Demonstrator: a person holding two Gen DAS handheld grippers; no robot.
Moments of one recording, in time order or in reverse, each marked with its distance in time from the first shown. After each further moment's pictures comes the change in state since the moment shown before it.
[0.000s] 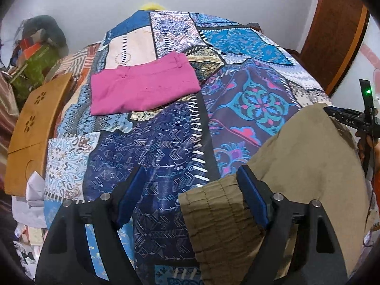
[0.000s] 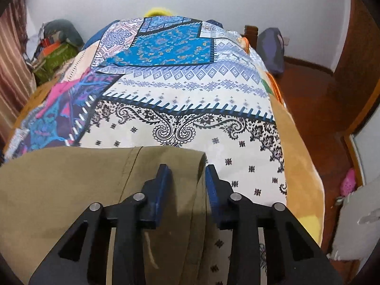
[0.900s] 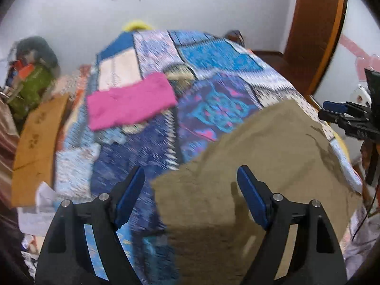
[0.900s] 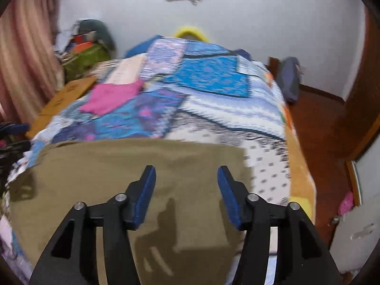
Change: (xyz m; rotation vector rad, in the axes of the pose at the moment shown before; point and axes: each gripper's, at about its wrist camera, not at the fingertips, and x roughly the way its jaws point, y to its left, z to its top) left arm -0.062 -0.034 -0.011 0.088 -0.040 -0.076; right arm -0.111 0.078 -0.023 -0.106 -0.104 0.125
